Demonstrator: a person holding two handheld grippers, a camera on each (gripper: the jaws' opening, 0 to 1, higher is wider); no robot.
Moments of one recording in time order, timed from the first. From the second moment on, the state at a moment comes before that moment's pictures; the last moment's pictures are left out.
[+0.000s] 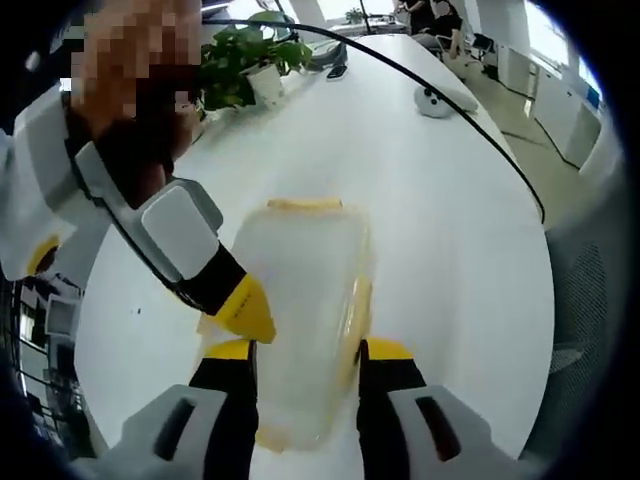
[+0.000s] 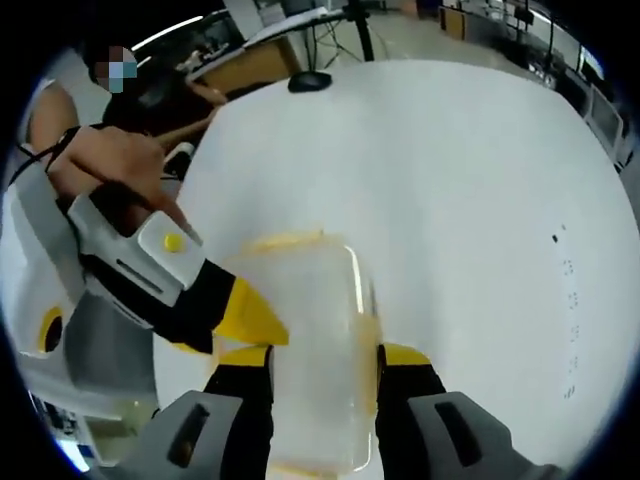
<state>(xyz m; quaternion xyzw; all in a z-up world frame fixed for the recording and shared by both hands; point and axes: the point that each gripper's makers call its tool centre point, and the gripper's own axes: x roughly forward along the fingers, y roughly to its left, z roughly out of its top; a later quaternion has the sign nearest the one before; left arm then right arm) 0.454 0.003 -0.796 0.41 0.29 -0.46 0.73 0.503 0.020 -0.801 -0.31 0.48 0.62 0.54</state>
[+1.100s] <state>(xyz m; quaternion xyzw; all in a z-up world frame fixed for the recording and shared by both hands) 0.454 0.000 -0.790 0.39 0.31 -0.48 0.72 0.501 0.015 -0.794 -0.29 0.45 0.60 0.59</state>
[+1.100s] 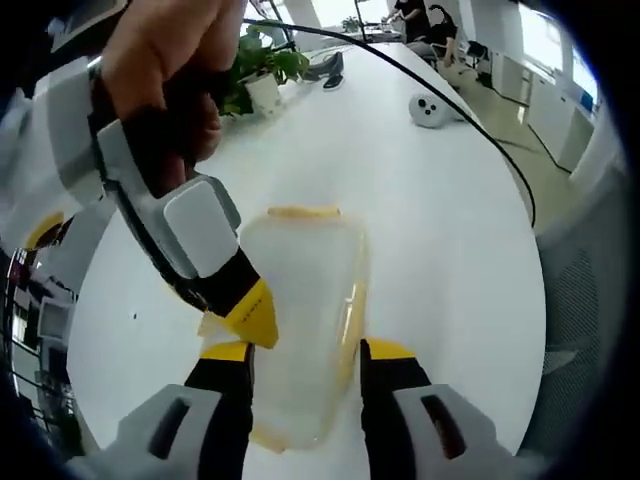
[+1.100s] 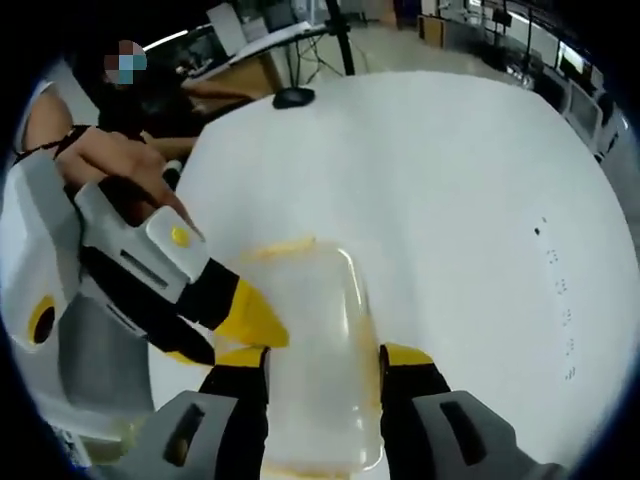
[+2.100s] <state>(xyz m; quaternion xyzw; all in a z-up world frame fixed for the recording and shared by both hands) 0.454 0.027 -0.781 0.41 0.32 -0.52 0.67 0.489 -0.016 -0.776 -0.33 0.41 0.57 0.63</state>
